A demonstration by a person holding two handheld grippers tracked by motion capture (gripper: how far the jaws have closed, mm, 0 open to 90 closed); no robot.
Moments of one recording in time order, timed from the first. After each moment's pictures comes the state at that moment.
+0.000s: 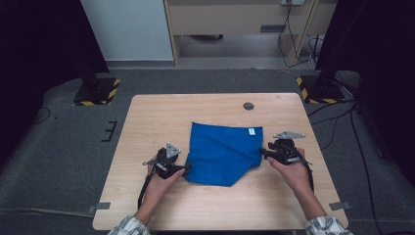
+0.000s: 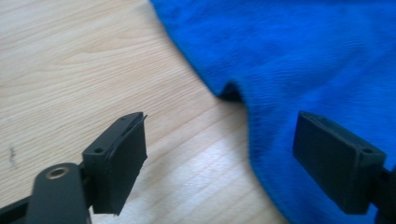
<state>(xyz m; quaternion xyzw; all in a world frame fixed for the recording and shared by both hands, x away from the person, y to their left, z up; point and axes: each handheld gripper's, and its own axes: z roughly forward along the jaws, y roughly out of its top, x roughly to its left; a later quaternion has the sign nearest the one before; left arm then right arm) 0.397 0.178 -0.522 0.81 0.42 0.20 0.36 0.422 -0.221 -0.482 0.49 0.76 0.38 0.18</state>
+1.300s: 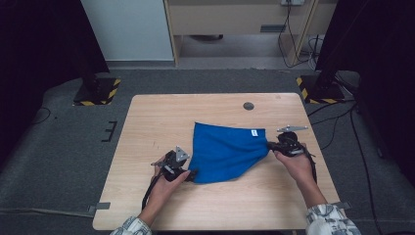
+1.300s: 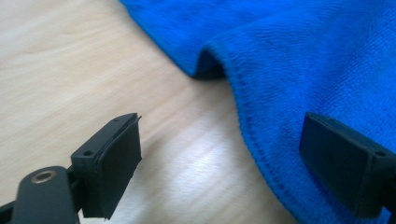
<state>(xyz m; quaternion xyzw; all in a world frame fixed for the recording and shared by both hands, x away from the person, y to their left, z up) 0.397 0.160 -0.530 0.84 0.39 0.20 0.32 0.454 -0.240 -0.487 0.50 0.77 0.36 0.14</state>
